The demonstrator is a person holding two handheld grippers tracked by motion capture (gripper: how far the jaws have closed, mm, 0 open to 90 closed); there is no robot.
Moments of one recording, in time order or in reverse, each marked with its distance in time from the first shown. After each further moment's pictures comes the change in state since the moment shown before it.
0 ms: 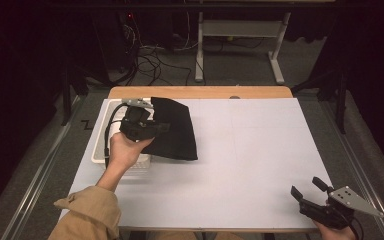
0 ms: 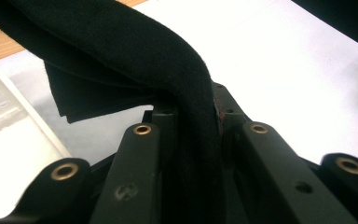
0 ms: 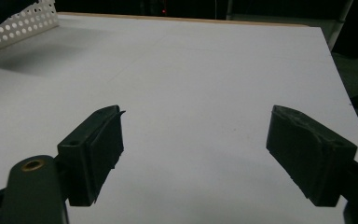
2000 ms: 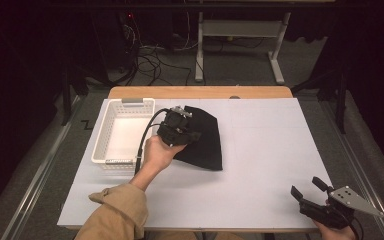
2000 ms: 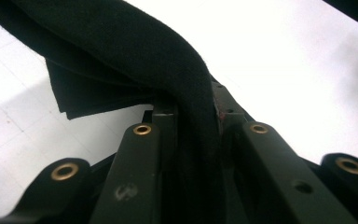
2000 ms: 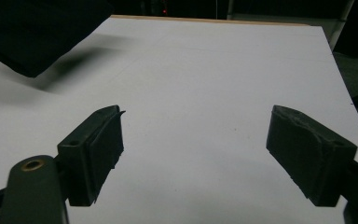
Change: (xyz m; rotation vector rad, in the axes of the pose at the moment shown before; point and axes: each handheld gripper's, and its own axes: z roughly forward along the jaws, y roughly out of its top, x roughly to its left) left arm -0.043 0.018 0.075 0.098 -0.067 0.058; right arm -0.001 0.000 0.000 0.001 0.004 0.005
